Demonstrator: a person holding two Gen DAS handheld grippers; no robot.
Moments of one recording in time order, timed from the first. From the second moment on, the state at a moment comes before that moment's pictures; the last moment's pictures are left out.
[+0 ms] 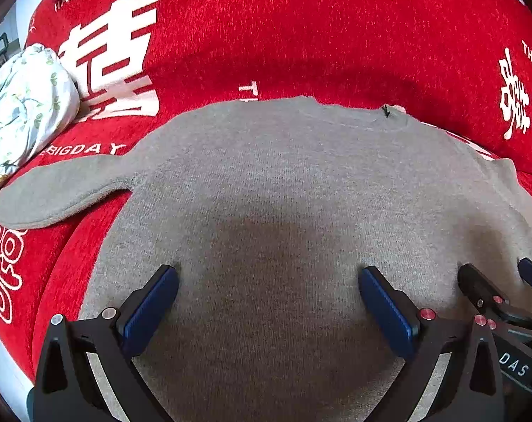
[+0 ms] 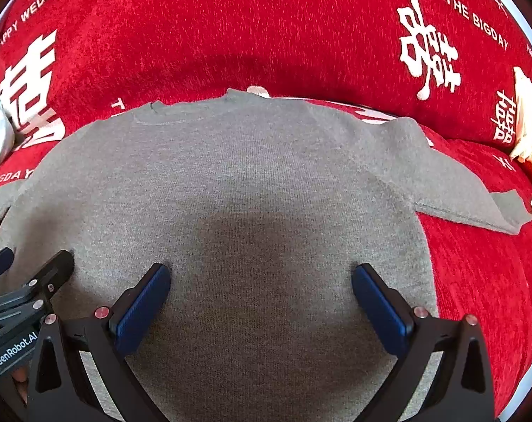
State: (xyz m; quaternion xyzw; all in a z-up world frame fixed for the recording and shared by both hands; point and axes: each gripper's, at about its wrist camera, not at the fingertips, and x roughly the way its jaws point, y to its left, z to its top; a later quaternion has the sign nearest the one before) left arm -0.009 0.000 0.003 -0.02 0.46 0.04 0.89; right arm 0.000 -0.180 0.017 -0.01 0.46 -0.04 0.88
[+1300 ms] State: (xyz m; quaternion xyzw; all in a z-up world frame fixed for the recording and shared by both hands) left arm 0.019 -0.119 0.080 0.02 0.49 0.00 0.87; right arm -0.009 -0.310 0.103 0.00 0.41 -0.07 0.91
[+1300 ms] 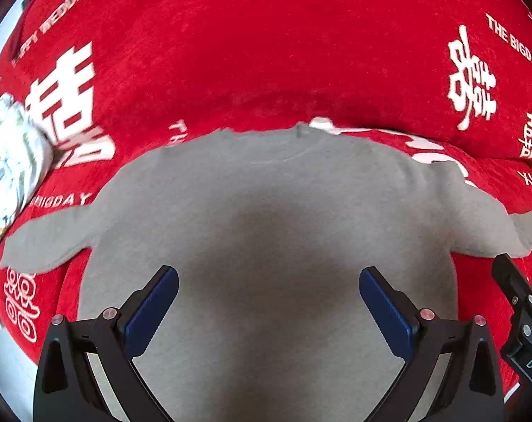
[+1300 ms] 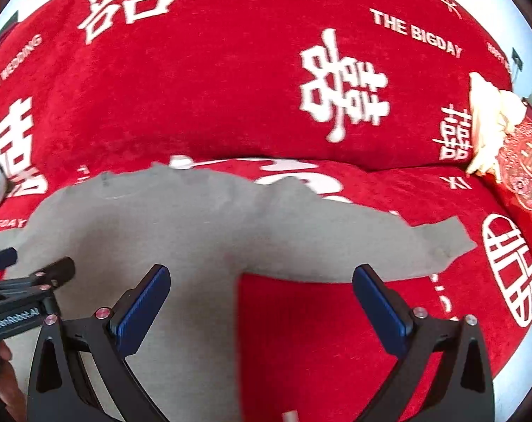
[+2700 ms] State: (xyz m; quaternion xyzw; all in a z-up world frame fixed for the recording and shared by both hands) left arm 0.096 -0.228 0.026 0.03 0.52 -0.03 0.85; right arm 0.034 -0.626 -0.014 0.40 0.41 -0.12 0.81
